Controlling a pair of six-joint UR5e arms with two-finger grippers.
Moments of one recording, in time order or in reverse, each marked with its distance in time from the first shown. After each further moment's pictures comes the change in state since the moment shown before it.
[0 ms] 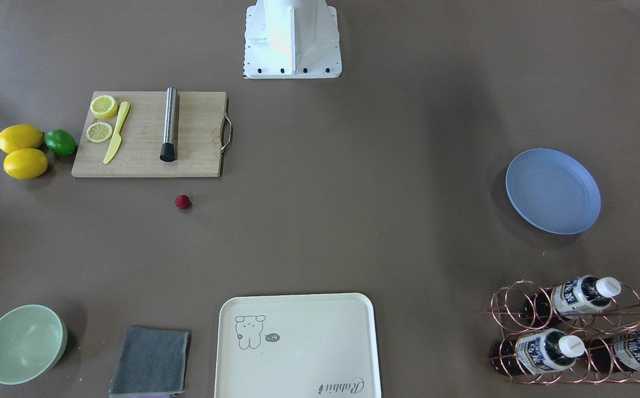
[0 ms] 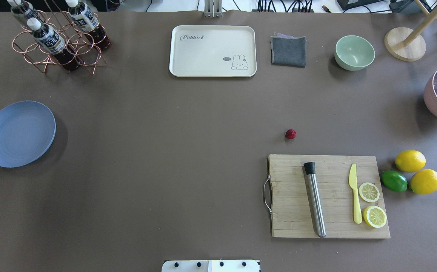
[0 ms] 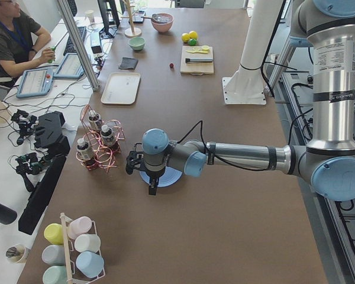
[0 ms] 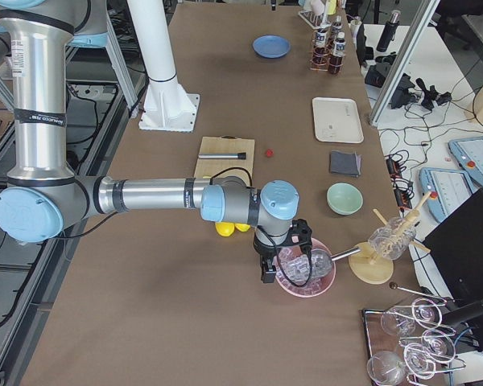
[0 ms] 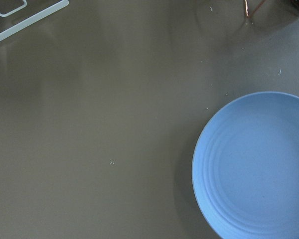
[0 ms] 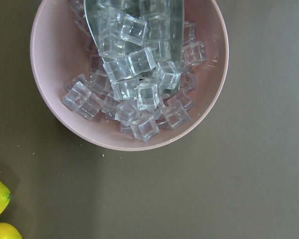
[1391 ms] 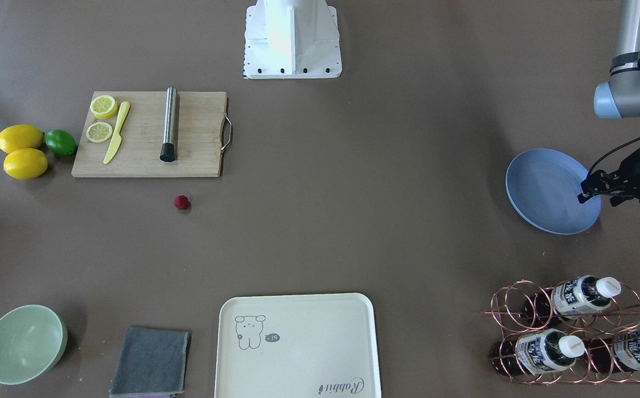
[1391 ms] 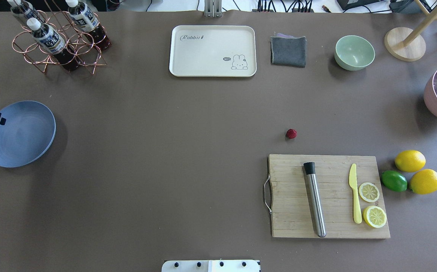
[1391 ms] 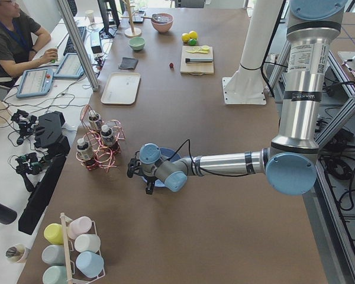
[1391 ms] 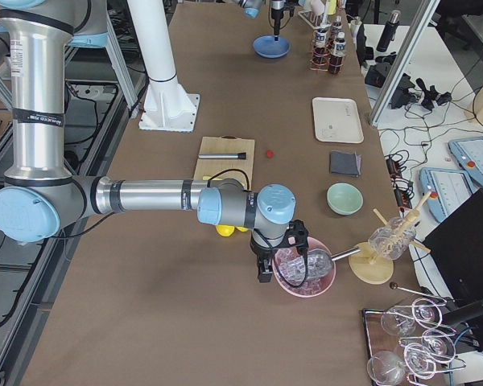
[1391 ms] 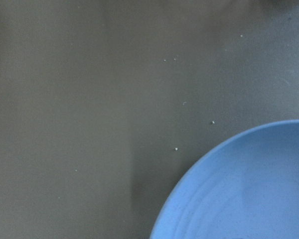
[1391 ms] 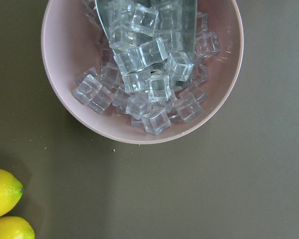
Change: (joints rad) left arm 0.242 -0.129 0.328 -0.382 0.082 -0.216; right arm 0.000 -0.016 0.001 0.005 0.044 -0.005
